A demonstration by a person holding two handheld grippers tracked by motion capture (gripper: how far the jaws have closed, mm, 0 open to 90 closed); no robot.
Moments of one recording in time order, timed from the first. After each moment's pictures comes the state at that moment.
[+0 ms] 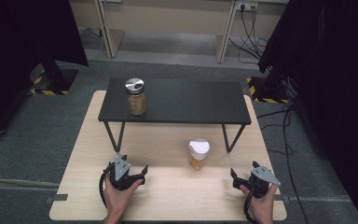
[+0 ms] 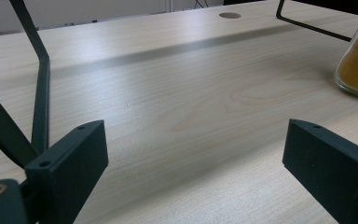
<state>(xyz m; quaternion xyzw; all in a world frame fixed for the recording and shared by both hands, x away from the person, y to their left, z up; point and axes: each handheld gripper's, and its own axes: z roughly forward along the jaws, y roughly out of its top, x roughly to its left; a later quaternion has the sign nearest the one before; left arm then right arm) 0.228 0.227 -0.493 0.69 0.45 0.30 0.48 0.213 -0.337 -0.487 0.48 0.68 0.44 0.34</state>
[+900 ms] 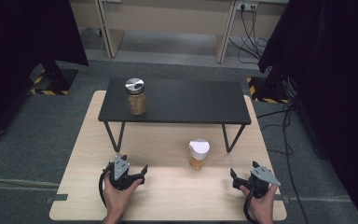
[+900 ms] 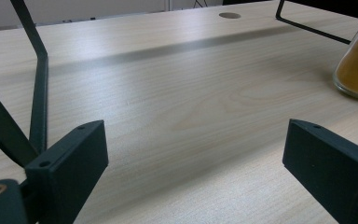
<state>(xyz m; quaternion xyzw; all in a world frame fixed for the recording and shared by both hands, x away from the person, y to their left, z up) 0.230 0.230 -0.493 0.69 0.45 0.29 0.48 0.212 -0.336 -0.487 0.48 0.69 0.43 0.34</state>
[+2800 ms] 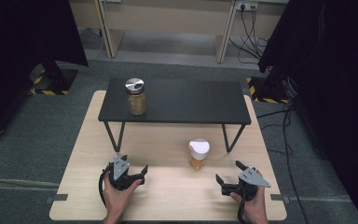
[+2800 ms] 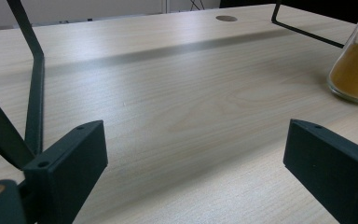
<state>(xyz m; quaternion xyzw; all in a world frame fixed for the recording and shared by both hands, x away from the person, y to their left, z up) 0.229 0.232 -0.494 0.69 0.45 0.29 0.49 0.215 -0.331 -0.486 0.37 0.73 0.50 0.29</state>
